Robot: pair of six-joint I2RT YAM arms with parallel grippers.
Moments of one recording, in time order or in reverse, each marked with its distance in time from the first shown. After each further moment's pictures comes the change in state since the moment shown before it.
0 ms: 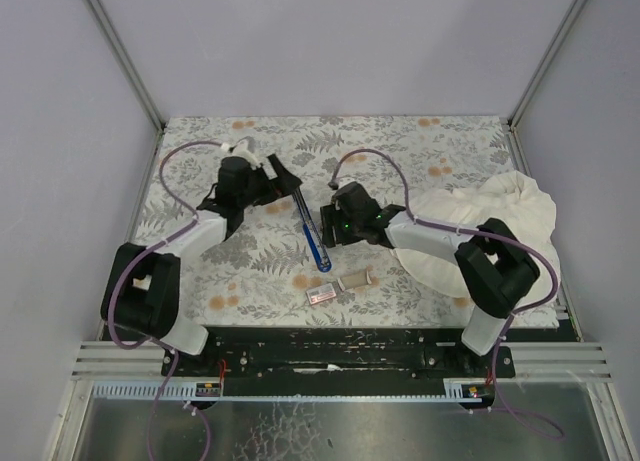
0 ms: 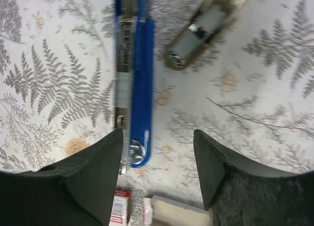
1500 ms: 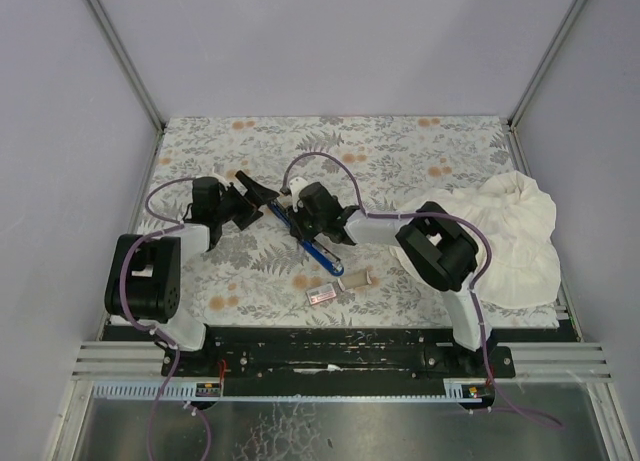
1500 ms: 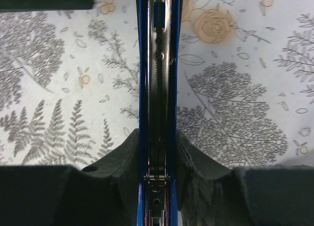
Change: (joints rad) left arm 0.228 0.055 -0.190 0.163 0.251 -0.254; right arm 0.076 0.370 0.271 0.251 -0.059 -0.299
